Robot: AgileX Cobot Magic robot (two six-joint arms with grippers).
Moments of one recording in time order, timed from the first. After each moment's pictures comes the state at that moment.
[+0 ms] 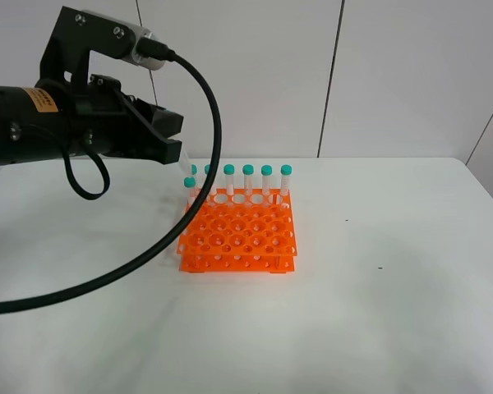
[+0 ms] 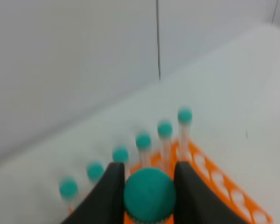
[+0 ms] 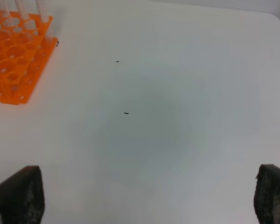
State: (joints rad) left arm -0.57 1.27 -0.85 -0.08 -0.09 0.23; right arm 0.00 0.00 -0.49 0.08 1.03 -0.09
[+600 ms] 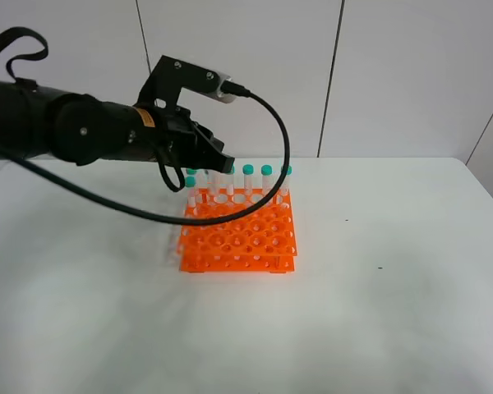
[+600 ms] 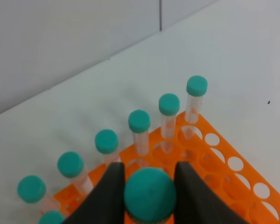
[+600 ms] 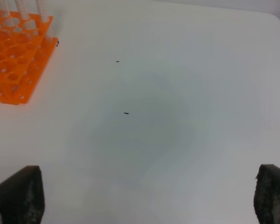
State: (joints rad) left arm -0.57 1.64 -1.09 -0.04 -0.02 0.16; right arm 0.00 0.00 -0.49 0.08 1.03 -0.09
